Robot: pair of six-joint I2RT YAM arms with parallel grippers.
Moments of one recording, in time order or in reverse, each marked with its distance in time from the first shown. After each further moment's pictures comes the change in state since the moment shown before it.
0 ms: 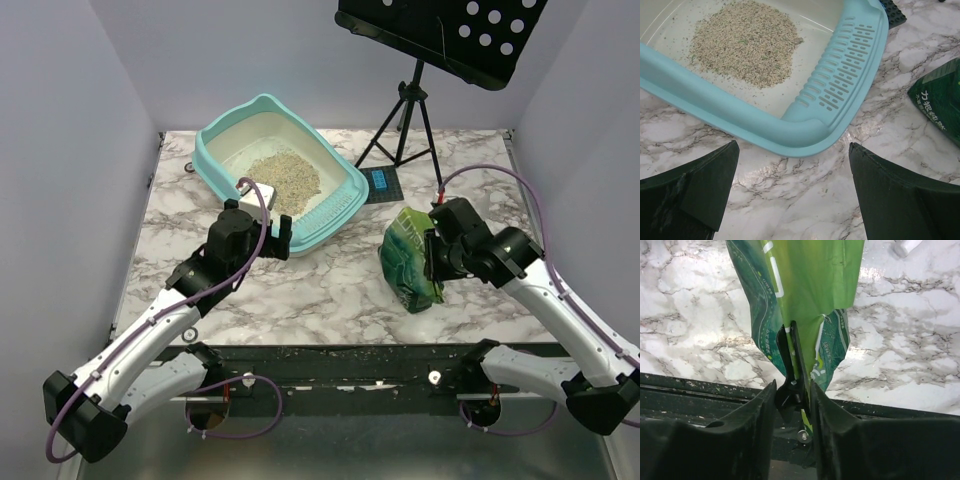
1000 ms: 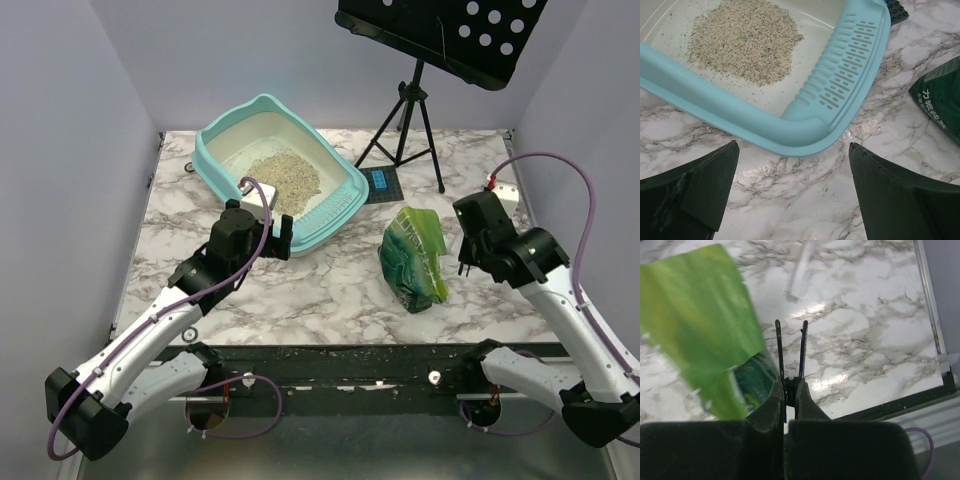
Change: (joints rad) left arm 0.000 0.022 0.000 0.000 0.000 -0.003; right arm -0.069 -0.038 0.133 -0.090 0.373 0.139
